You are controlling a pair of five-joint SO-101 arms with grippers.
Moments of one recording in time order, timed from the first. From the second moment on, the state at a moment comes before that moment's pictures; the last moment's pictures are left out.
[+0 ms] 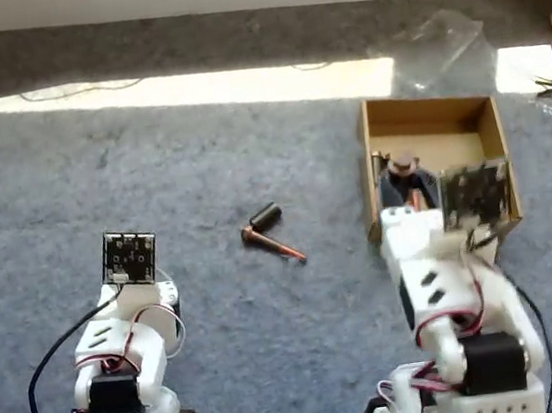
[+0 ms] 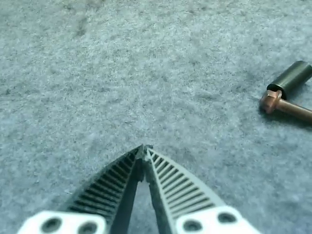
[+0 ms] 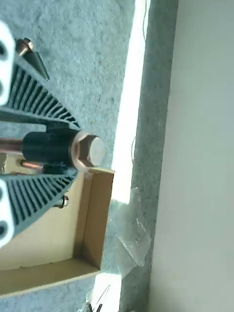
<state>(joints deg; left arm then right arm) -4.2 -104.1 95.9 57.9 -0.7 -5.6 -80.9 52.7 53.8 5.5</state>
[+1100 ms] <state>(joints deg) -4.2 -104.1 95.9 59.3 -0.7 10.1 19.2 -6.4 61.5 14.6</state>
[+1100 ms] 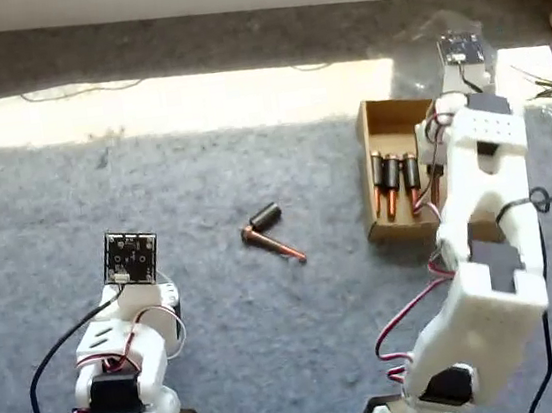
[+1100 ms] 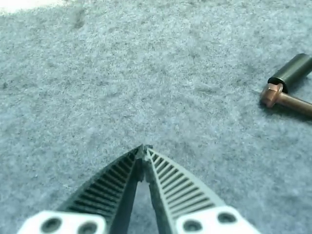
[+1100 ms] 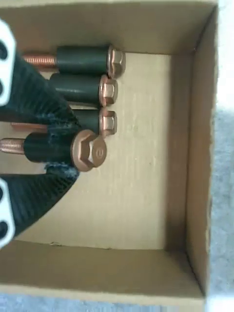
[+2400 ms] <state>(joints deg) -4.2 -104.1 95.9 59.3 -0.7 3.8 50.6 -85.0 99.9 14.7</state>
